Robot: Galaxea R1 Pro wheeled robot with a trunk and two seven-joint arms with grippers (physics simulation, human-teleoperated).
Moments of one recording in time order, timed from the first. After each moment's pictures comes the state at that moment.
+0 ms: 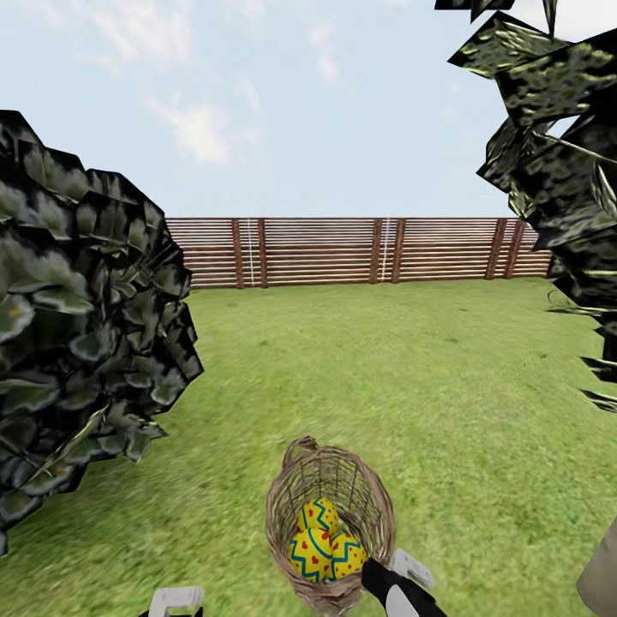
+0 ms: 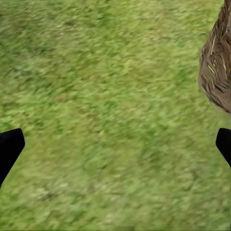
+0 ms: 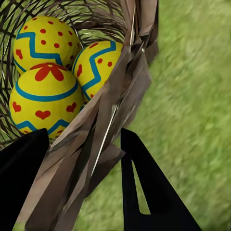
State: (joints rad) left arm 0.02 0.03 -0.01 -1.04 0.04 0.26 0.07; right arm -0.40 0.13 0.06 -0.42 -0.59 0.10 -0.22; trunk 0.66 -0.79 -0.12
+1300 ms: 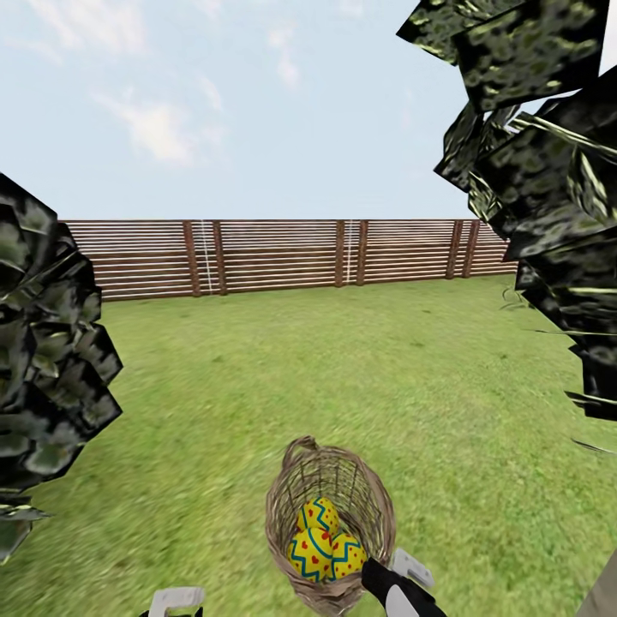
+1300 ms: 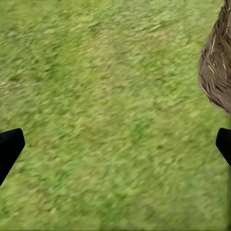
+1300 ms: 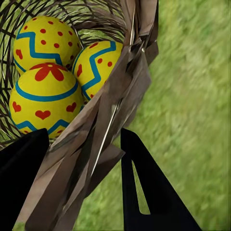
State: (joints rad) left arm 0.02 0.03 -0.01 -1.04 0.04 0.26 0.07; right arm -0.40 0.13 0.06 -0.42 -0.59 0.10 -0.22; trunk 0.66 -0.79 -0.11
